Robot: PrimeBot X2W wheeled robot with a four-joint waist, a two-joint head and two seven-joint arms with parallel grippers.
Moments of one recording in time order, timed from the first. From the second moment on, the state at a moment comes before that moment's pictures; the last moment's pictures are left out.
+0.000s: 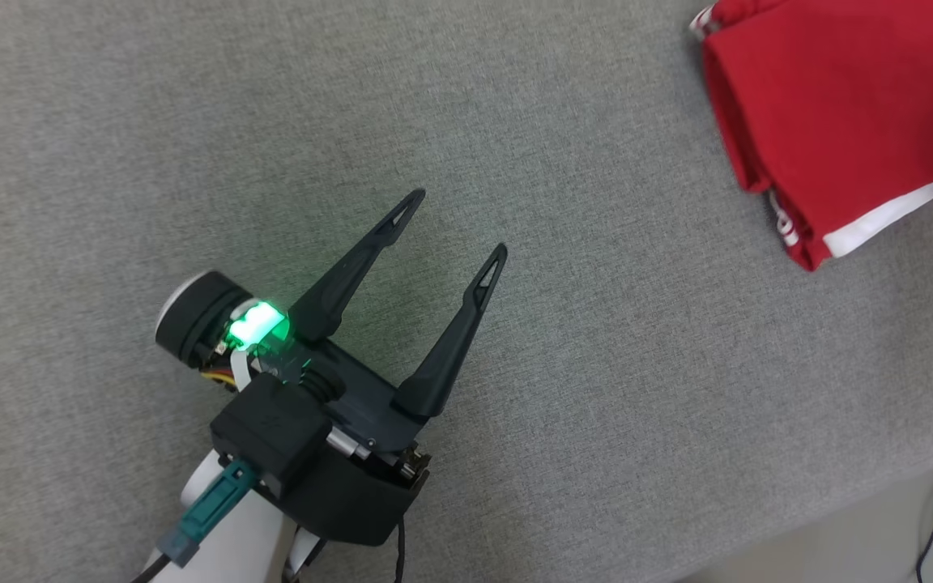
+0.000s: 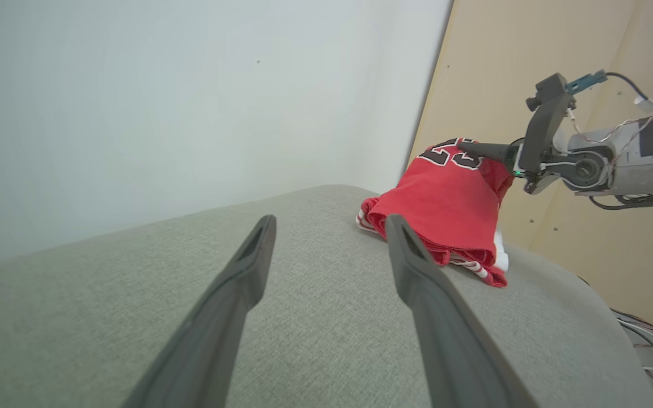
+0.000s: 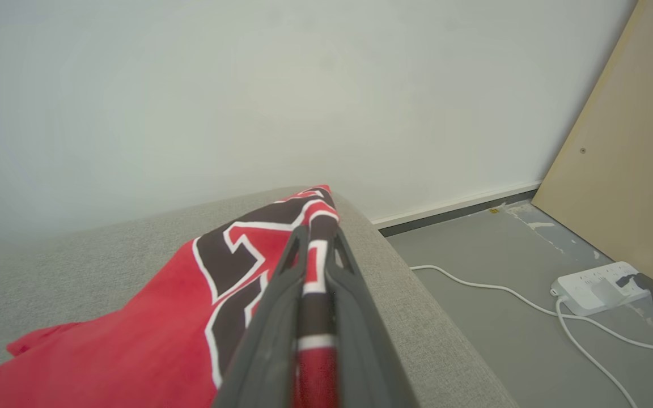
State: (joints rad) left arm -0.48 0.09 -0.37 -0.28 -0.02 -0.12 -0.16; right arm -0.95 -0.73 0.52 0.58 0.90 0.13 -0.26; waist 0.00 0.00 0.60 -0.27
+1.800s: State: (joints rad) left arm -0.28 0.07 -0.15 0.02 -0.22 0.04 -0.26; right arm -0.54 -0.38 0.33 0.41 0.34 0.13 -0.26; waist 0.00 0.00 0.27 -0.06
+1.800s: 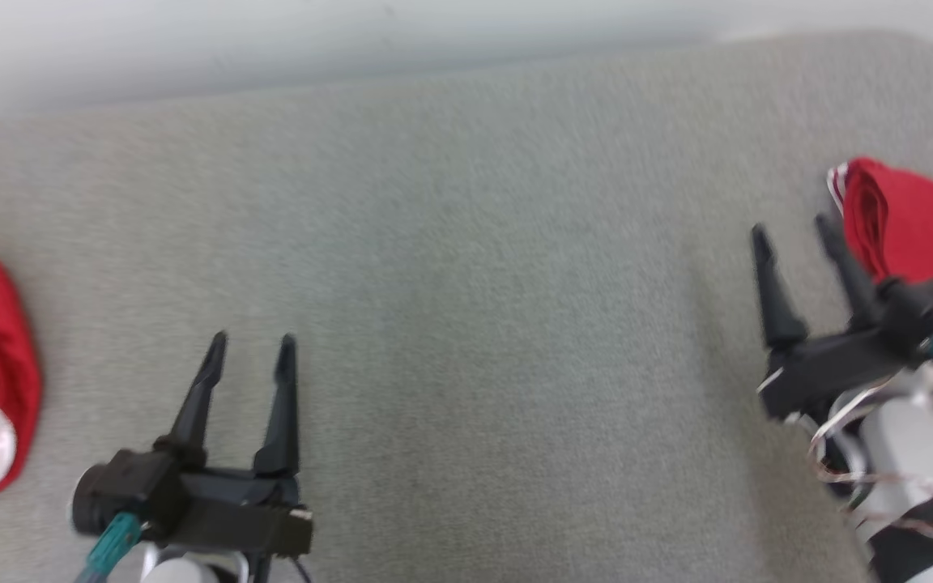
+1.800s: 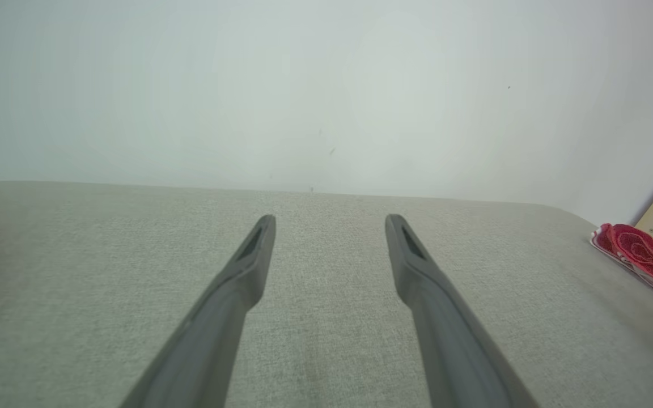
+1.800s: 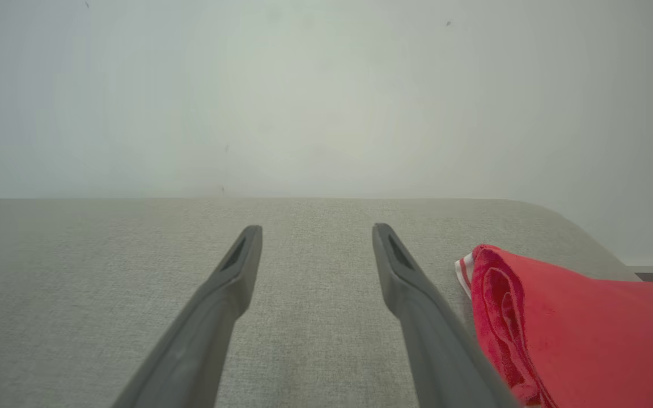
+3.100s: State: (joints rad) left arm 0.15 0.05 -0.07 -0.07 -0.13 0.03 -0.26; right arm 0.10 -0.15 0.23 0.05 0.15 0.13 -0.26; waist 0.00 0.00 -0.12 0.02
